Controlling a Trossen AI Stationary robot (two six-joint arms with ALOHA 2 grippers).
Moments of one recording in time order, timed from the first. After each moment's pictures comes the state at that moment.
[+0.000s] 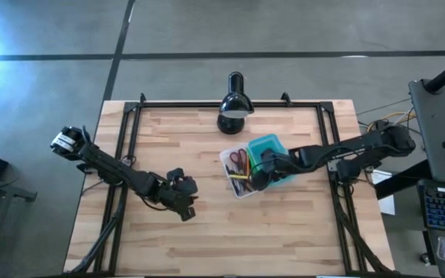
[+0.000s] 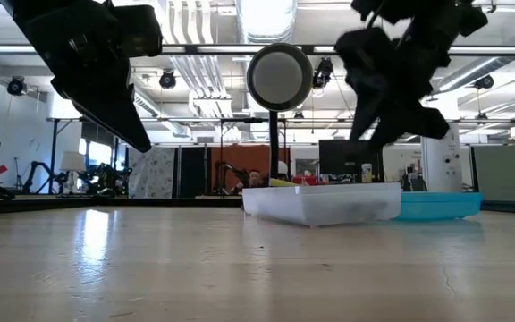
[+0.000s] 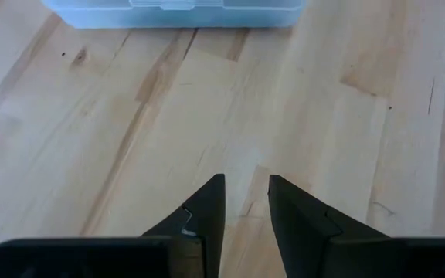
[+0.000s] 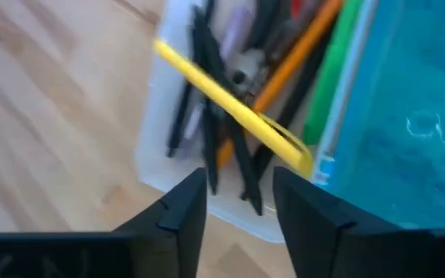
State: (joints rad) left arm -0.44 1.42 0.83 -0.39 -0.41 -0.69; right arm 0.09 1.40 0.83 -0.41 0.08 1.09
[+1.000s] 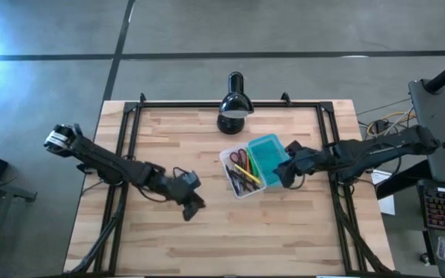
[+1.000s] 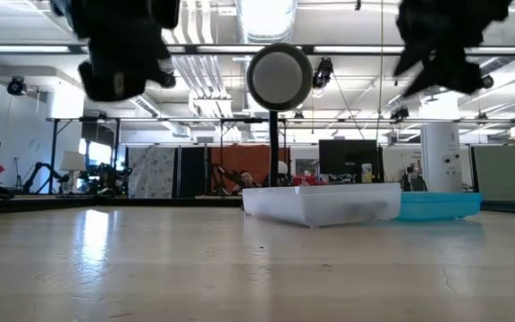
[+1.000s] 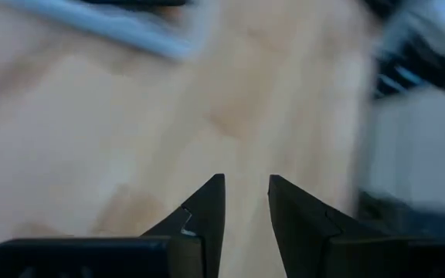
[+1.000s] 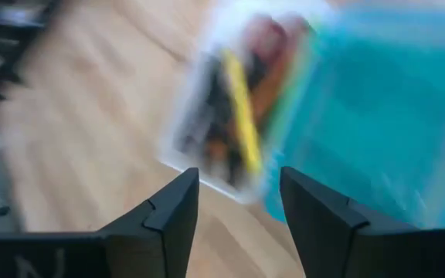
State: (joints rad) left arm -0.35 1.34 0.85 -0.22 -0.10 -0.91; right arm 0.18 1.00 0.77 -0.63 0.25 1.03
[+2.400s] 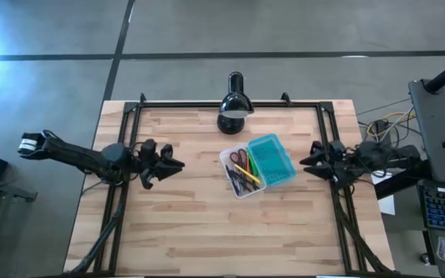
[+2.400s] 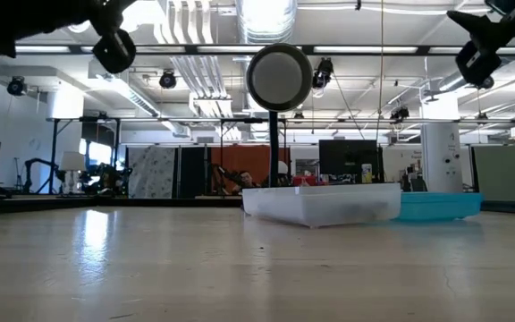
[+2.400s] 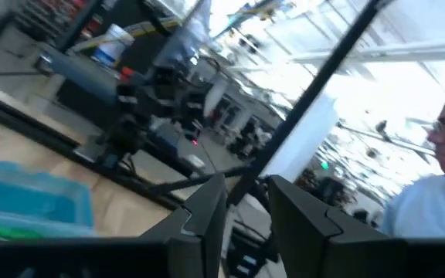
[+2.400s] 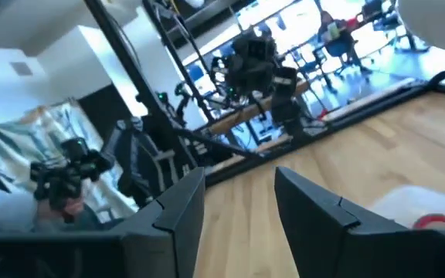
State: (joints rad) left arm -0.14 0.72 0.28 0.71 -0.01 -0.63; right arm 0.21 0.01 0.24 -0.10 0.08 0.53
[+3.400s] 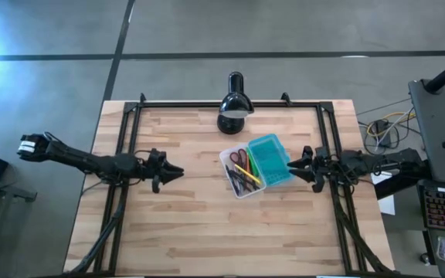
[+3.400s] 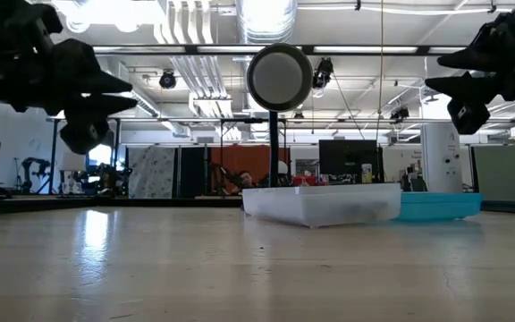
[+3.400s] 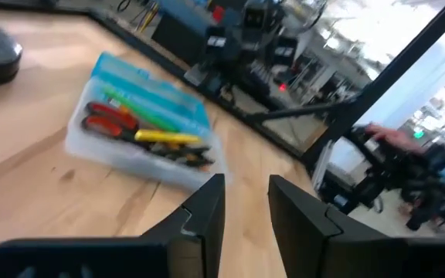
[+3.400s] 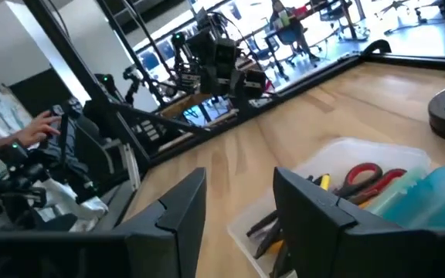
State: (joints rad) left arm -0.13 0.65 0.01 0.61 -0.13 -0.63; right arm 0.16 0.03 0.01 0.03 0.16 0.52
